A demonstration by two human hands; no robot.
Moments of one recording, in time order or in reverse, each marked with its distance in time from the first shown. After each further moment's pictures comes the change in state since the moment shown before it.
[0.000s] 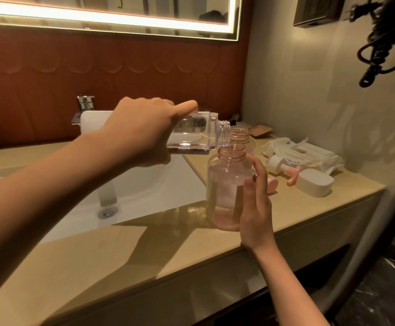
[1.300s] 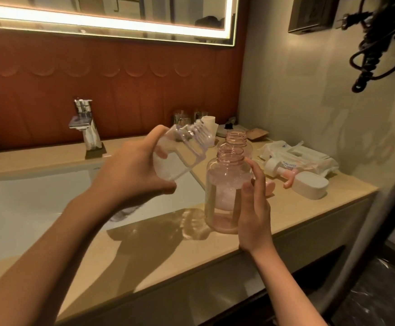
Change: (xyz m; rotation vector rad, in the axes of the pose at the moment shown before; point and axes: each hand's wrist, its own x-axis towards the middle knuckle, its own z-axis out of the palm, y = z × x) left_hand -0.048 0.013 0.022 -0.815 -0.108 -0.363; right_hand -0.001 -0.001 0.001 -0.070 0.033 0.014
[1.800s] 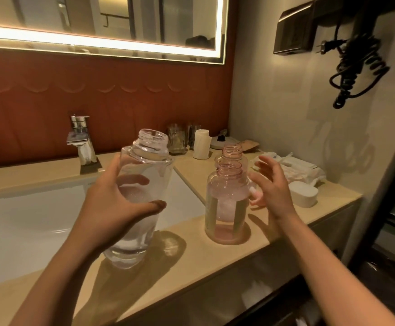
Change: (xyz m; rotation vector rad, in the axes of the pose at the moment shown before) left_hand -0.035 -0.025 -0.002 -0.580 0.145 -0.178; right_hand 0.059 -0.012 -0.040 -0.024 0.054 0.286
